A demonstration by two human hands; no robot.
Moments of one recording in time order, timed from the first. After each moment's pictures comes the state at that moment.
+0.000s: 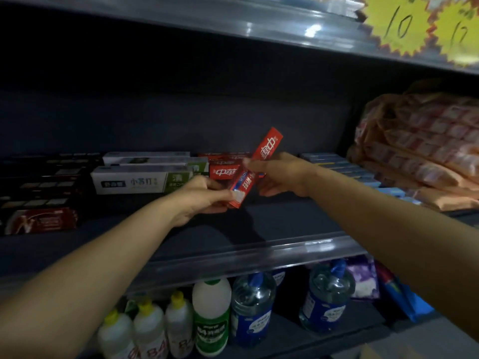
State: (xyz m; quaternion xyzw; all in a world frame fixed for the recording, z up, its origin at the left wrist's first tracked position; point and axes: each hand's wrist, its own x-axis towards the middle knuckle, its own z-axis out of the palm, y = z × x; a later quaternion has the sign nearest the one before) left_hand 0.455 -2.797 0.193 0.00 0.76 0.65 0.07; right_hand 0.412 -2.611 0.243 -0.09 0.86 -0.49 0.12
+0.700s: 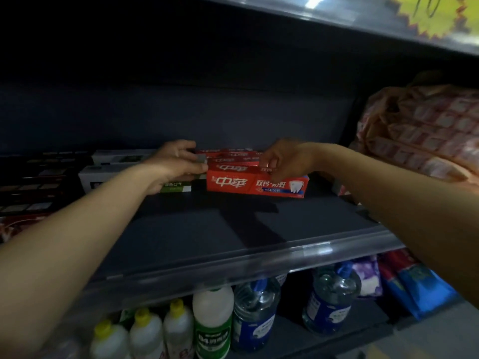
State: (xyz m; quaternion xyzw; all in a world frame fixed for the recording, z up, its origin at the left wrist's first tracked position) left_hand 0.412 -2.850 0.221 0.00 0.80 0.60 -0.02; right_hand 0.379 -2.603 0.270 -0.24 0.97 -0.05 0.08
